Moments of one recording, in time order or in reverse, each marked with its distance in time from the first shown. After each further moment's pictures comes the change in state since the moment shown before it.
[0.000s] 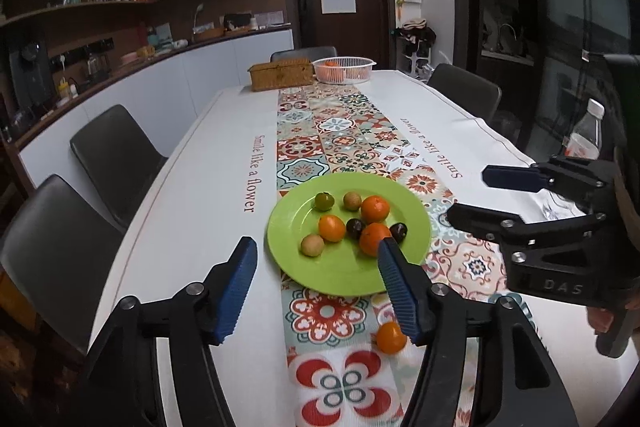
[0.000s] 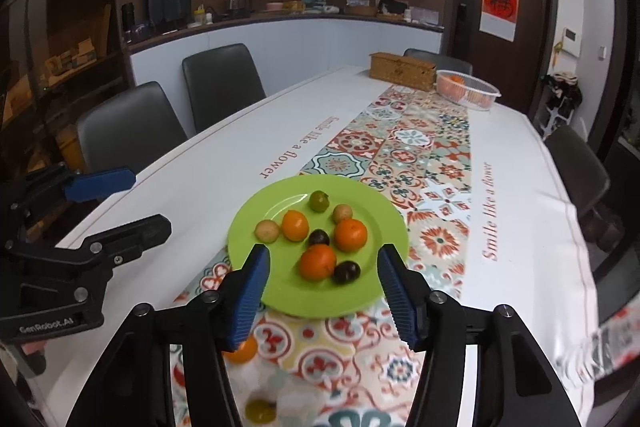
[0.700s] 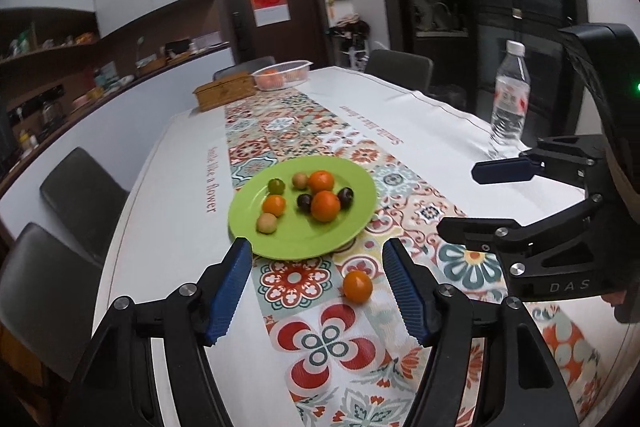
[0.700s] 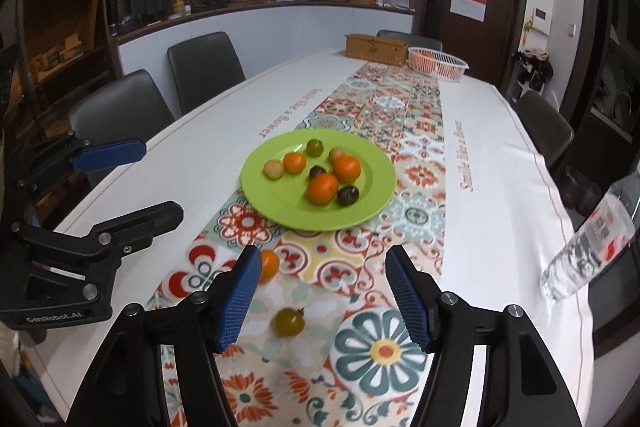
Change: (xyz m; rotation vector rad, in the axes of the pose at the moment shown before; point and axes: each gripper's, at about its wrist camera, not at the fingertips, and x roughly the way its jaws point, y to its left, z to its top) left arm -0.035 -0.022 -0.044 0.212 -0.034 -0.151; right arm -0.047 0.033 -0.061 0.072 0.061 -0.080
